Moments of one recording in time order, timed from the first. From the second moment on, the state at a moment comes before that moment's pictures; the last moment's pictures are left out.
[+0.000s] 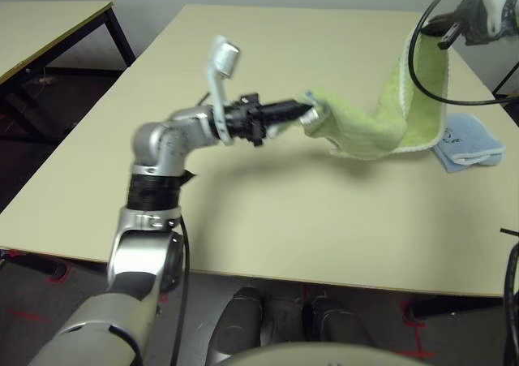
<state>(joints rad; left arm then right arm) -0.84 0.43 0.17 0.31 -0.68 0.90 -1.01 -1.35 -0.80 0.26 0.84 -0.31 0.35 1.09</state>
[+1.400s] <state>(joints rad) -0.66 0.46 -0.42 -0.02 -0.09 0.34 -1.01 -1.30 -0.71 0.29 0.91 -0.35 0.32 0.94</state>
